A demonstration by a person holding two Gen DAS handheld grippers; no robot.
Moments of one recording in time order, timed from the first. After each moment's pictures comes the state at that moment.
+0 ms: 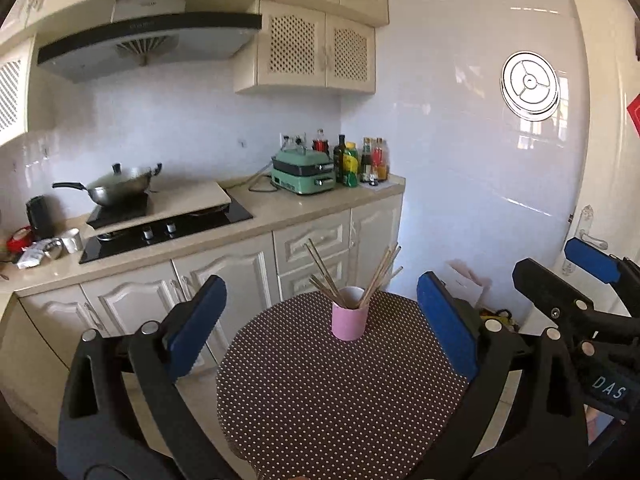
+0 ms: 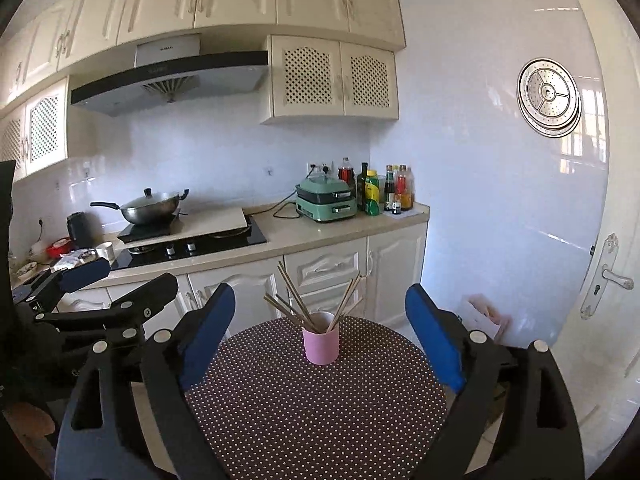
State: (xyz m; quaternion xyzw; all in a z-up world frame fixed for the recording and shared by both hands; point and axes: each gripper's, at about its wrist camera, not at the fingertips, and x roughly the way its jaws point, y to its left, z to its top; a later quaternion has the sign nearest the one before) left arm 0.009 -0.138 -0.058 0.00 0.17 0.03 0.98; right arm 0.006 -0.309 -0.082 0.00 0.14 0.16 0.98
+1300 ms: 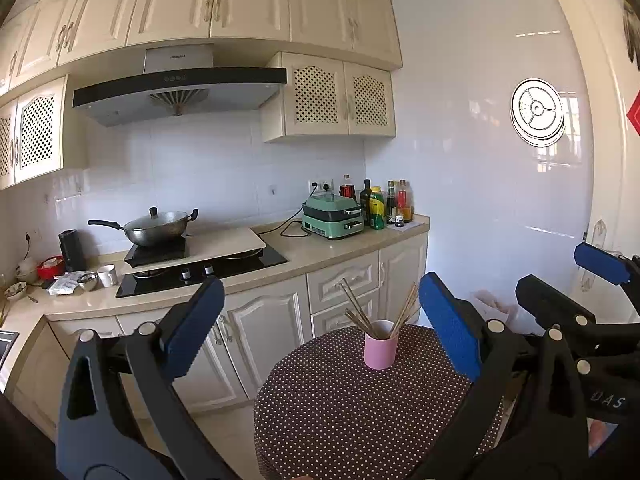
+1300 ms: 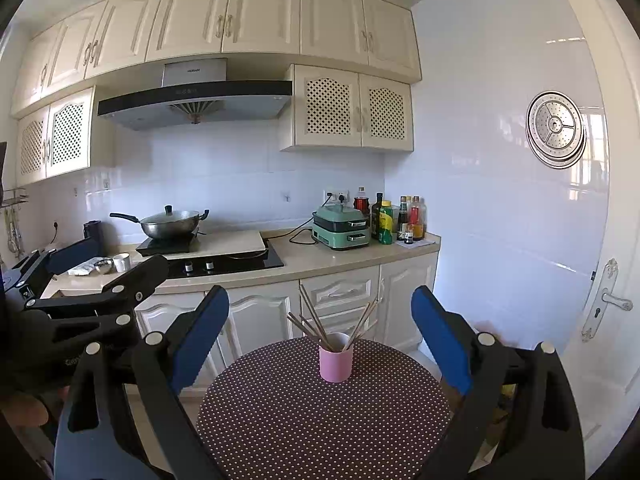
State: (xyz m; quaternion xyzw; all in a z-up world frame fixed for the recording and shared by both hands) left arm -0.051 -0.129 -0.032 0.03 0.09 0.08 0.99; right arm -0.032 -0.294 -0.065 -0.01 0.09 0.18 0.98
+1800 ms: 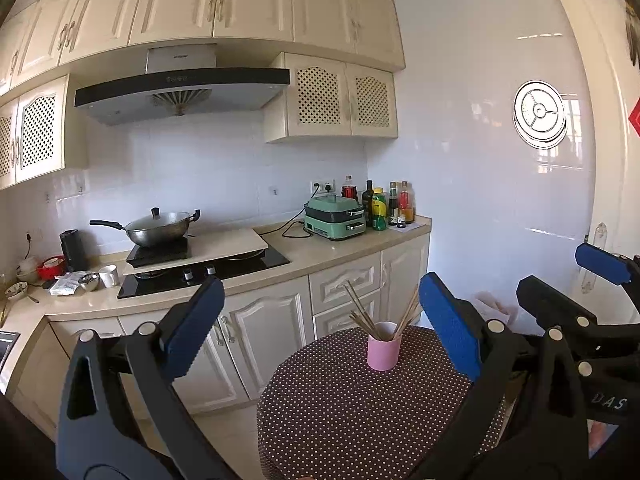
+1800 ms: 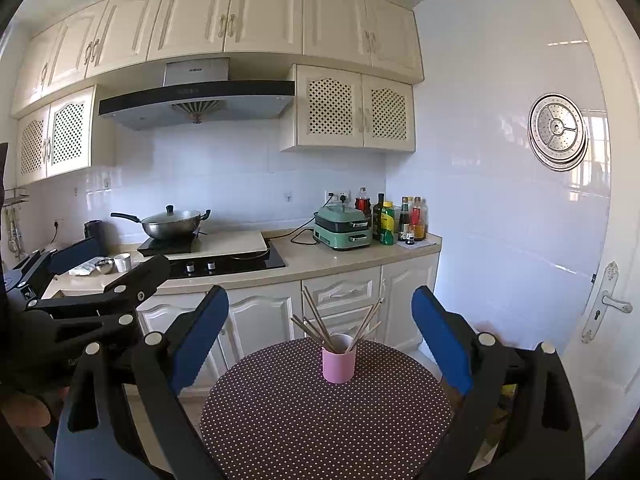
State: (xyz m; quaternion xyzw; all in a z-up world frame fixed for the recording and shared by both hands) left arm -0.051 -0.121 -0.028 0.03 0.09 0.08 0.99; right arm -0.034 -0.286 -0.063 -0.01 0.10 0.18 0.98
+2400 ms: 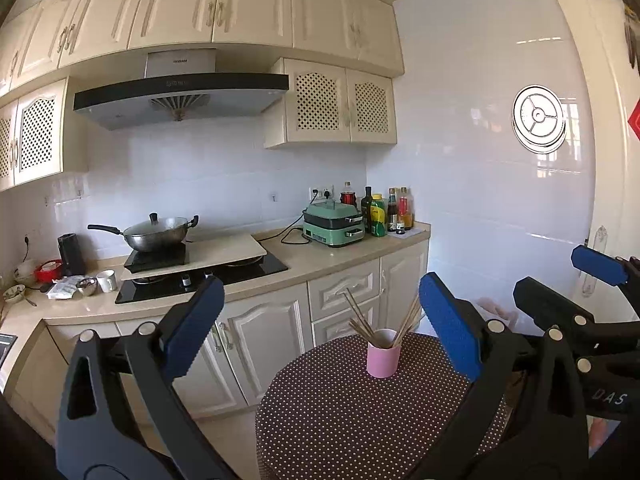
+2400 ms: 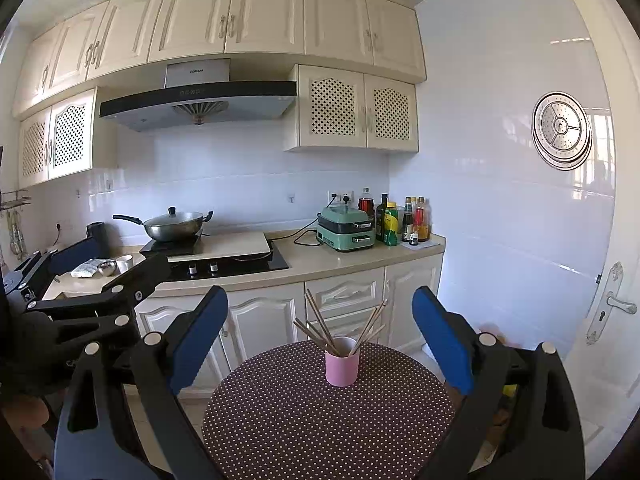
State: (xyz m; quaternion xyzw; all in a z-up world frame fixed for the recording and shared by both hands) left arm -0.044 -0.119 -0.027 0.03 0.08 0.08 0.99; right arm -0.028 -0.288 -0.060 -0.01 0.09 0.18 0.98
